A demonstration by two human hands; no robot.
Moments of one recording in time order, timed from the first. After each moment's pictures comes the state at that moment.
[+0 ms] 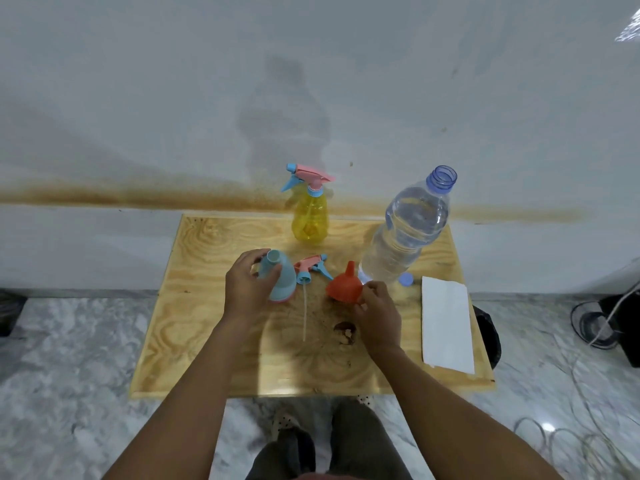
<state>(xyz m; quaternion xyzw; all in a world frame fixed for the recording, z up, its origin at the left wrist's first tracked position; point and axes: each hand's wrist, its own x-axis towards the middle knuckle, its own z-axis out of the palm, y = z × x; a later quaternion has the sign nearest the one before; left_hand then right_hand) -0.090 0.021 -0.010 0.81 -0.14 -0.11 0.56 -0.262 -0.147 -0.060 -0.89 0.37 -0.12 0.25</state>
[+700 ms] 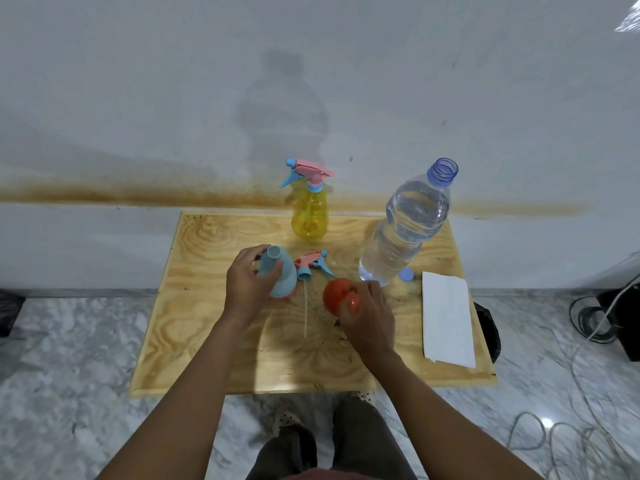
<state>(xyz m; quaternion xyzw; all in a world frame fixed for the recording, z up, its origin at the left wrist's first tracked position) -0.091 0.024 -0.010 0.80 -0.14 -0.13 0.57 -0.262 -0.115 -0.032 -0.89 0.35 -0.17 0.25</state>
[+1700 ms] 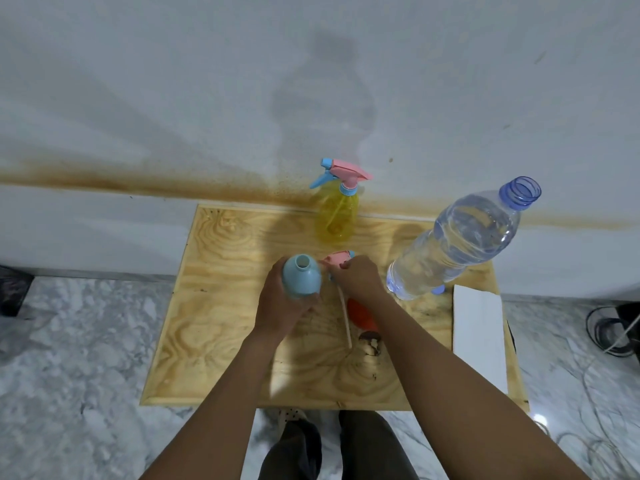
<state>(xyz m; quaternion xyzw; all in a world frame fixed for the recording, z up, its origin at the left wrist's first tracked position) -0.088 0.023 -0.057 0.80 -0.14 -0.21 0.54 -0.133 -0.142 -0.028 -0.80 0.42 0.07 0.43</state>
